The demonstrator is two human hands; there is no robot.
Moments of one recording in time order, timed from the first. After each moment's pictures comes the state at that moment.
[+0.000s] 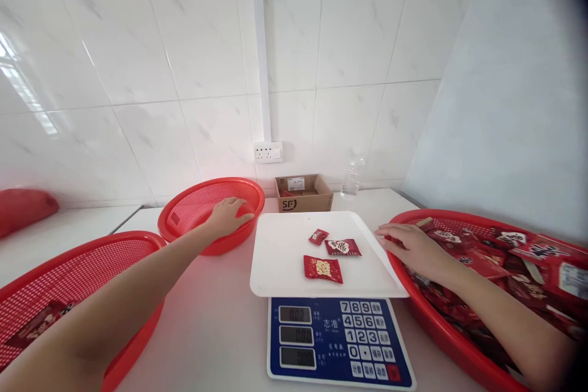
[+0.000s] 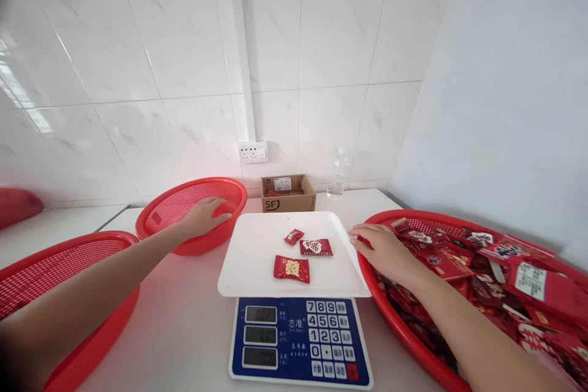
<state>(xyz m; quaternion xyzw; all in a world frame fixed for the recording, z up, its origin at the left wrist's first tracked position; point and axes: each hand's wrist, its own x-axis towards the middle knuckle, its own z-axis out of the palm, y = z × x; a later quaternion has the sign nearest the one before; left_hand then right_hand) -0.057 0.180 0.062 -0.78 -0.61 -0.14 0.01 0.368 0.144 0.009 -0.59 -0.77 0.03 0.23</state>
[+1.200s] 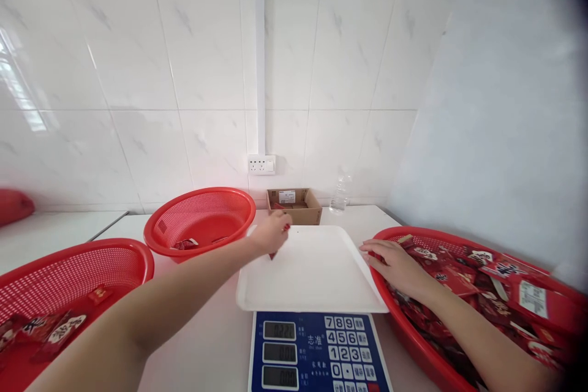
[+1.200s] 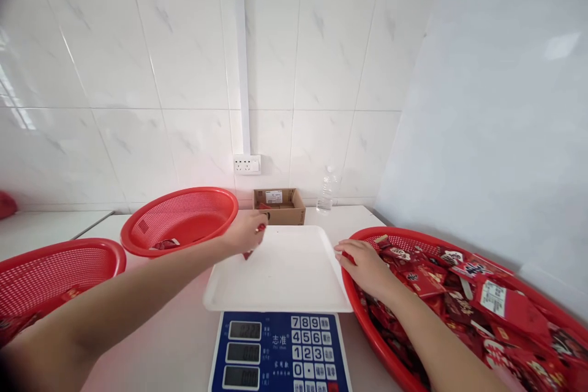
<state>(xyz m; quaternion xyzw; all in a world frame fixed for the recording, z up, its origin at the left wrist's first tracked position) 0.063 0.182 0.052 -0.85 -0.50 -0.16 0.00 0.363 0.140 0.013 -0.59 -0.77 0.05 0.24</state>
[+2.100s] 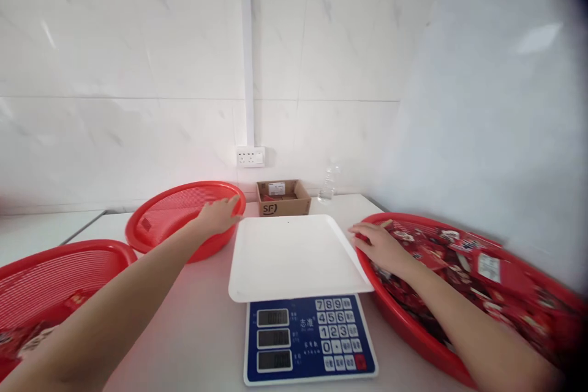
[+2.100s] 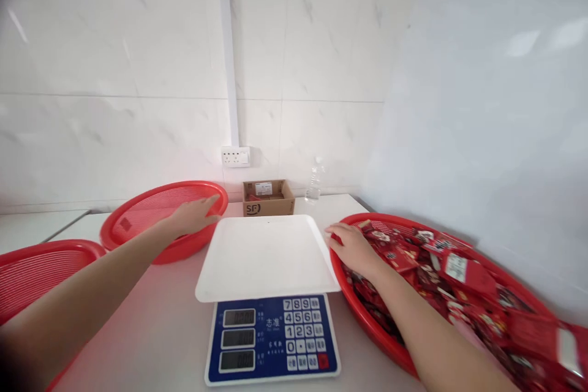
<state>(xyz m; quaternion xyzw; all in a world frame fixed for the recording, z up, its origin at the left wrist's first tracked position) -0.023 0.179 0.087 -0.75 -0.64 -0.17 -0.09 0.365 0.143 0.013 -0.61 -0.75 0.03 0.24</state>
